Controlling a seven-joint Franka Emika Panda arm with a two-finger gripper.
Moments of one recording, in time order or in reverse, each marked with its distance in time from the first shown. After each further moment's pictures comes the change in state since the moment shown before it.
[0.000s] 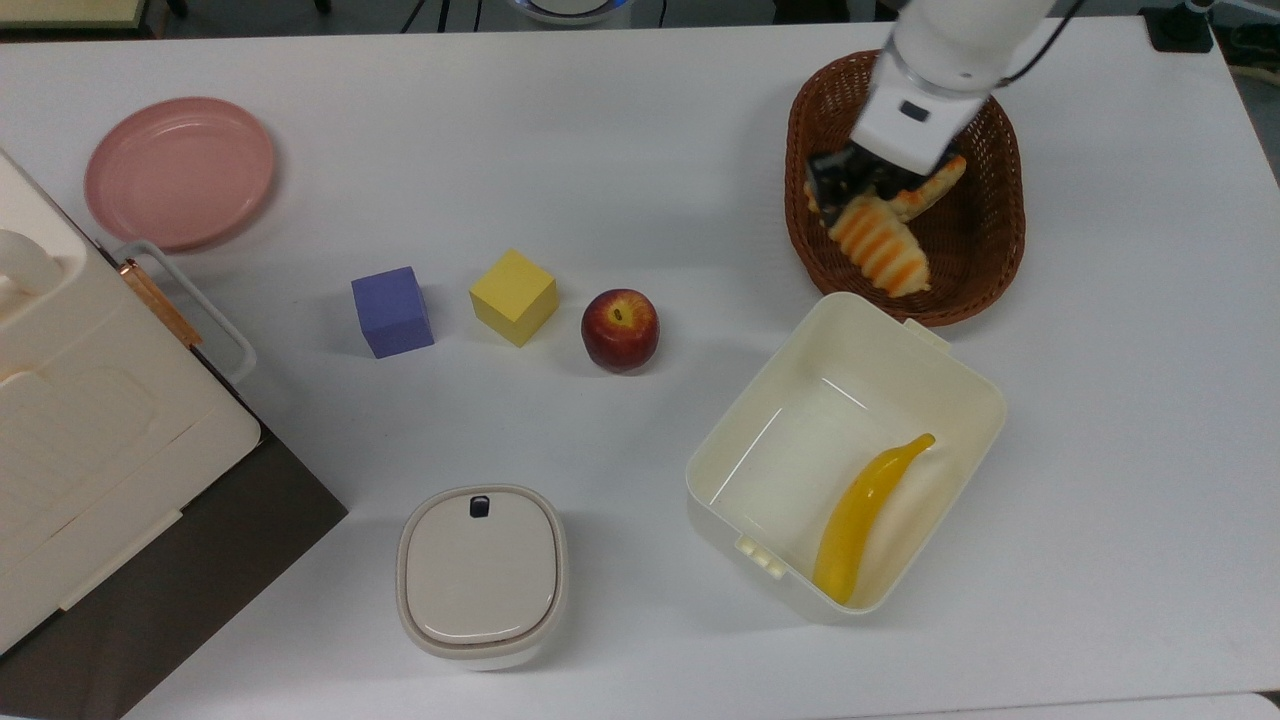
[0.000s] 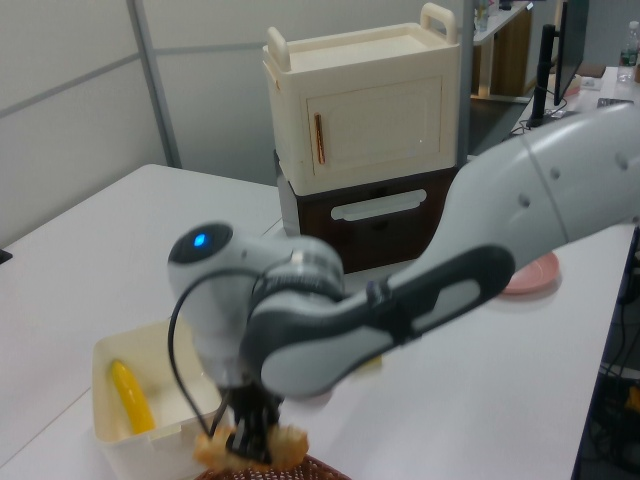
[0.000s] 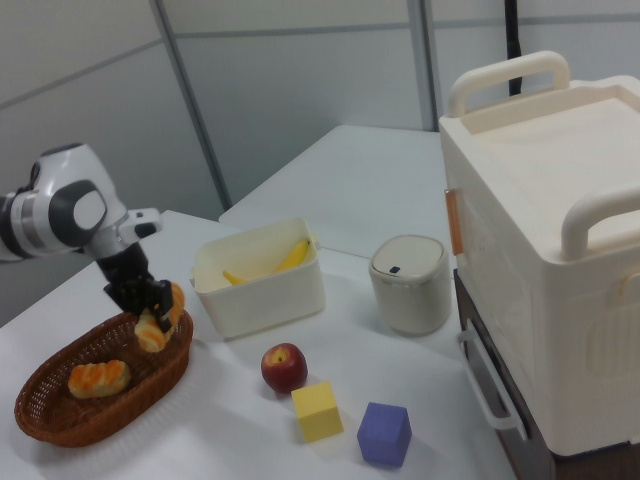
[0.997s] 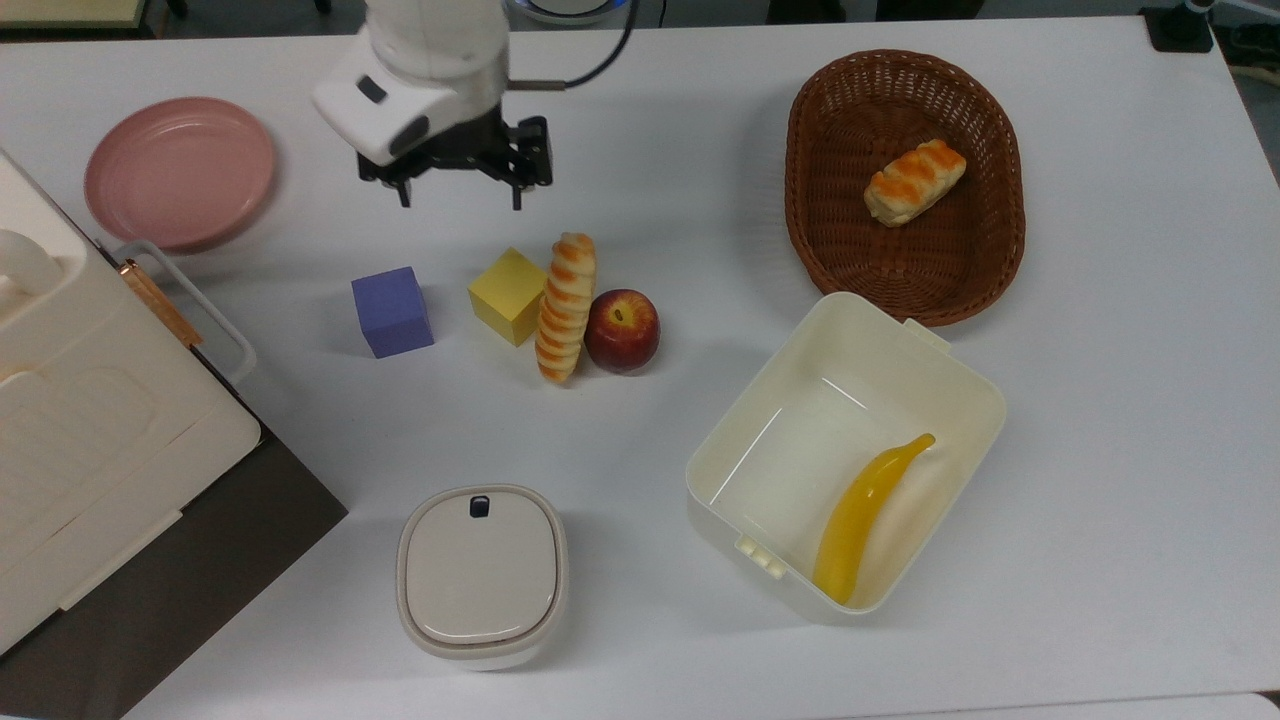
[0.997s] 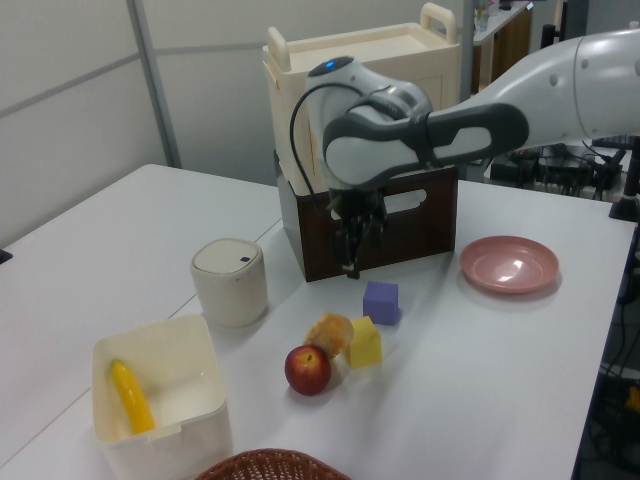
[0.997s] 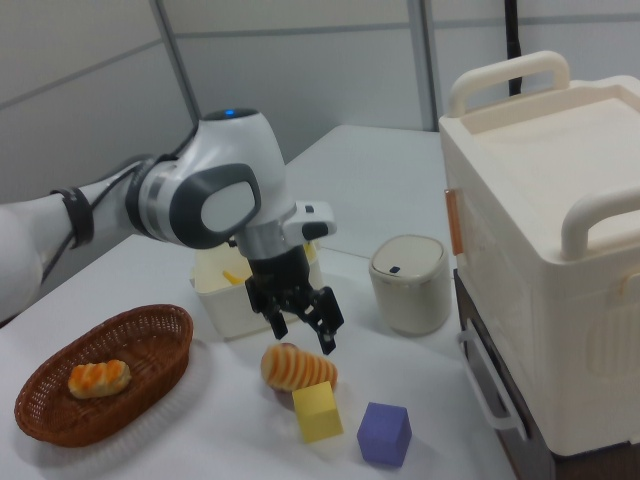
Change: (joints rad) arm -0.553 -0.118 -0.010 0.006 -0.005 -0.112 -0.333
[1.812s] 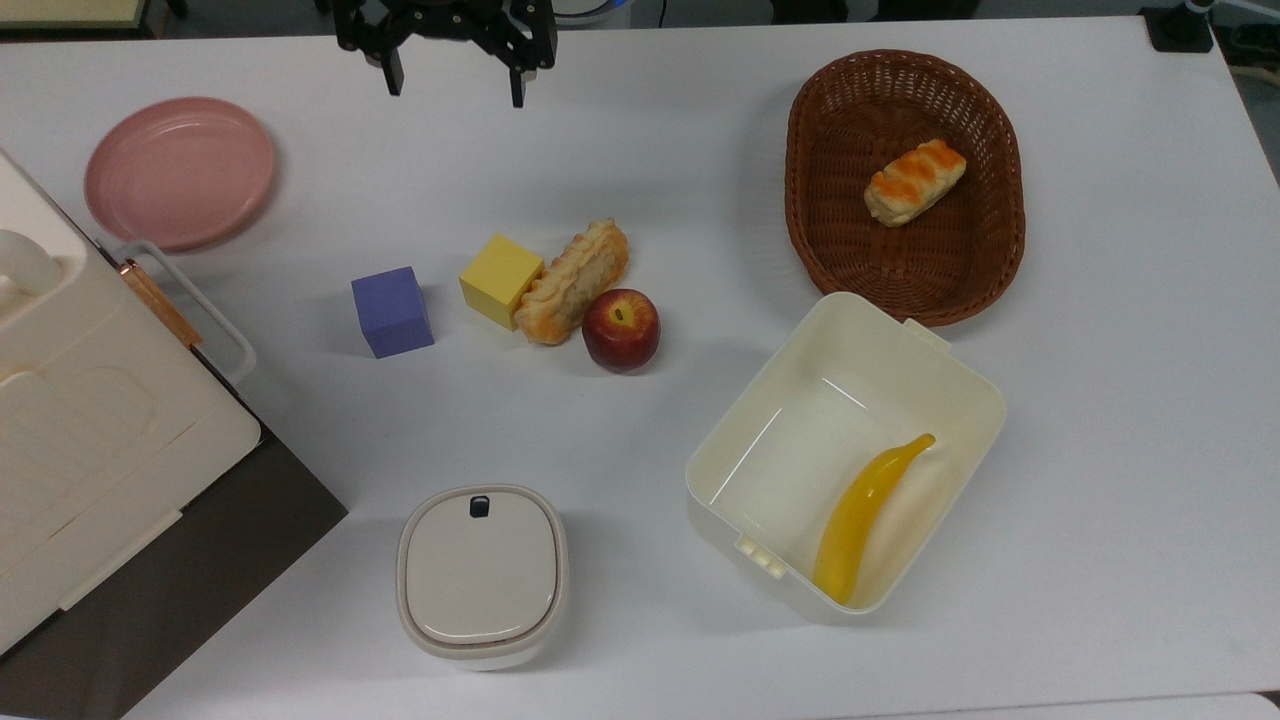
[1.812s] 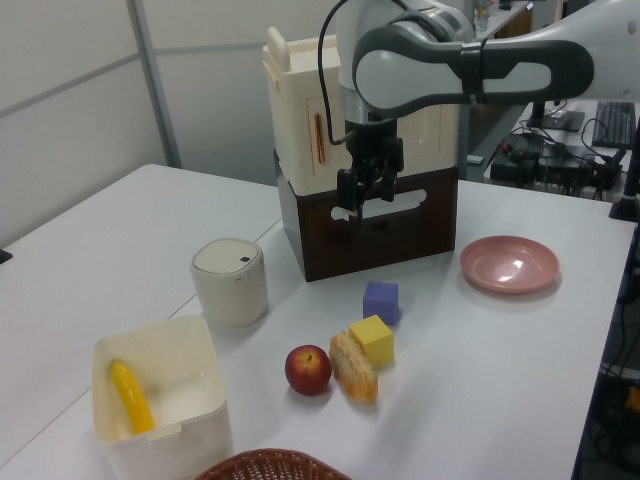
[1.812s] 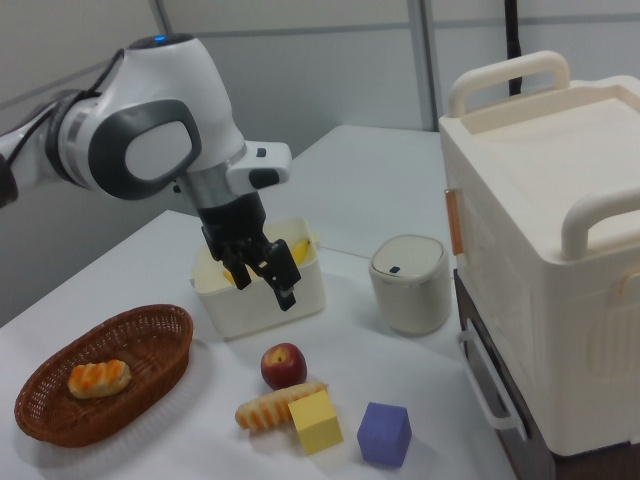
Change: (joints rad) arm -0.007 -0.158 0.007 0.034 0.066 -0.100 0.093
